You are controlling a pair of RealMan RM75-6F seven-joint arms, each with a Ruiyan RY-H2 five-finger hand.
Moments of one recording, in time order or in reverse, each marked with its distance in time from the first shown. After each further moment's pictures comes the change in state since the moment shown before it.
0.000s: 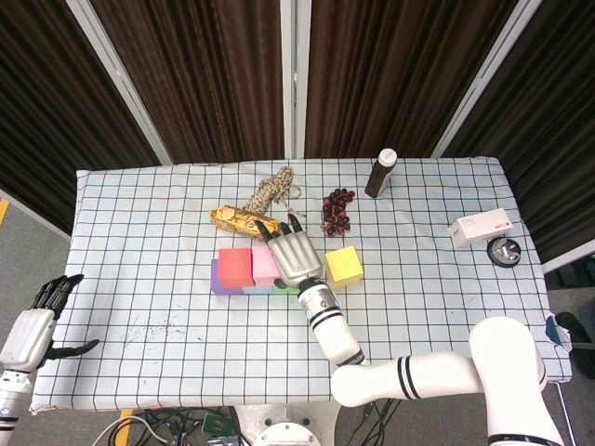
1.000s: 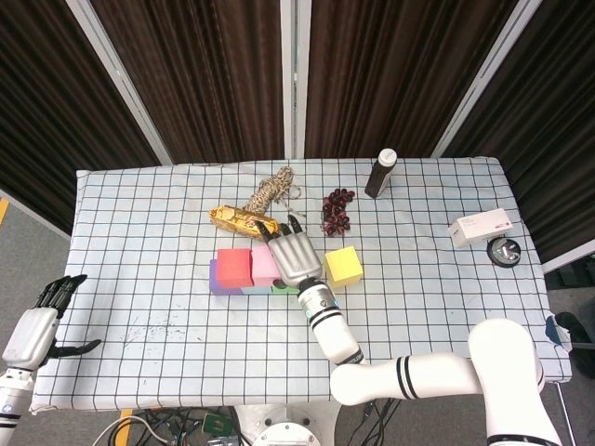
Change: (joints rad) left arm -0.013 0.000 0.003 0.001 -0.009 -0.030 -0.009; right arm -0.012 -0.015 0.007 0.023 -0.002 -0.022 0.018
